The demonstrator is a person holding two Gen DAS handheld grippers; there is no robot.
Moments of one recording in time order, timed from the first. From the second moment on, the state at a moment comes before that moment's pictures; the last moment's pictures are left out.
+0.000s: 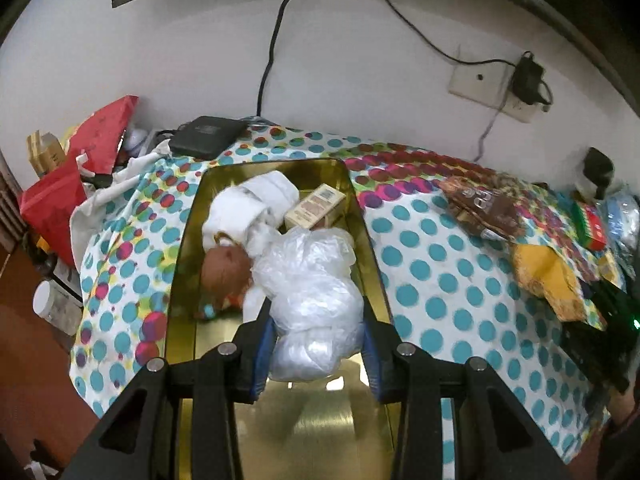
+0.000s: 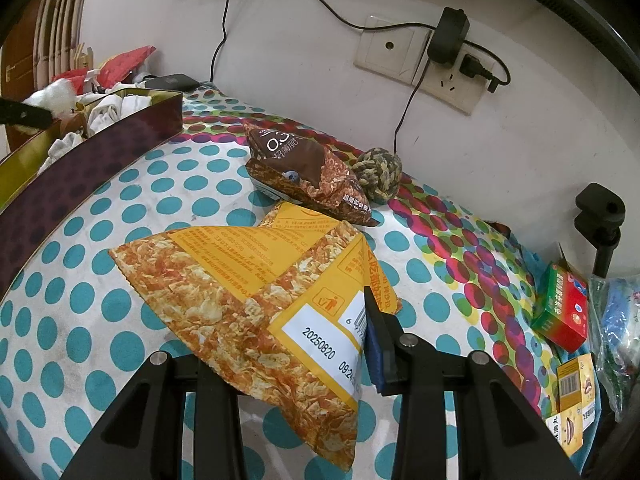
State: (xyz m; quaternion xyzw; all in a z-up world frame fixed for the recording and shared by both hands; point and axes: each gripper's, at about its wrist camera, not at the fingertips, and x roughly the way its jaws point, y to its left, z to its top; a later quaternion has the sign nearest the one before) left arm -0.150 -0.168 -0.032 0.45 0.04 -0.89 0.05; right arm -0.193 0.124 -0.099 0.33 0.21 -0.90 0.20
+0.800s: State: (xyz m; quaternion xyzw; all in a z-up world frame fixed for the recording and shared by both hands) left arm -0.219 -0.191 -0.068 0.51 0.06 -0.86 0.07; right arm -0.194 0.126 -0.101 0.34 0.20 -0.90 0.21
